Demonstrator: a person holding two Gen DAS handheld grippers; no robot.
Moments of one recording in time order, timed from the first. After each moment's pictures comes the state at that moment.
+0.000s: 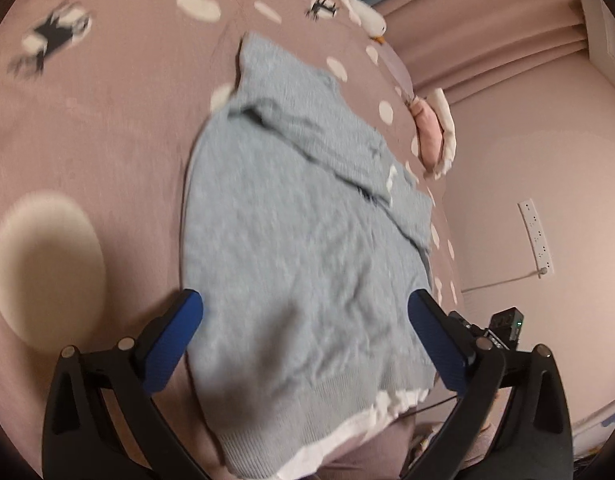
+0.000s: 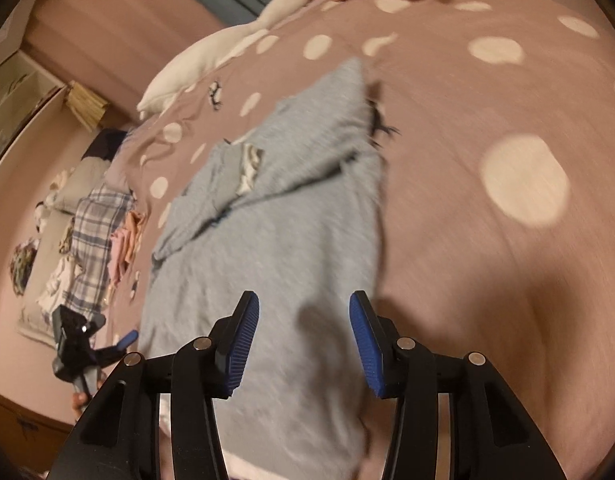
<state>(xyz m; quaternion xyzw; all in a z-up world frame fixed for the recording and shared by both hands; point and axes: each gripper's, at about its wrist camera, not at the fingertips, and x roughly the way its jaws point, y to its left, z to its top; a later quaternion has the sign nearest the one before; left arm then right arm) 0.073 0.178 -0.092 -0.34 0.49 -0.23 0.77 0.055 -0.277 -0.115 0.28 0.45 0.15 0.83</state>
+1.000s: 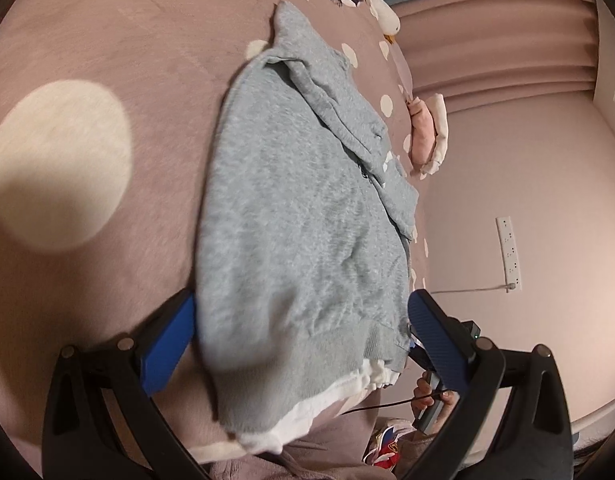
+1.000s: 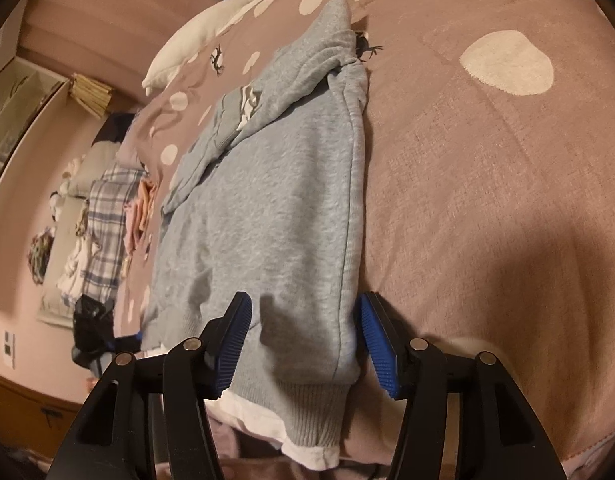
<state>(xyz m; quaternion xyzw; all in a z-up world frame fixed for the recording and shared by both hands) 0.051 0.194 -0.111 -0.41 0.50 -0.24 0.72 0.032 -0.272 -0.148 0.30 0.48 0.20 0.80</state>
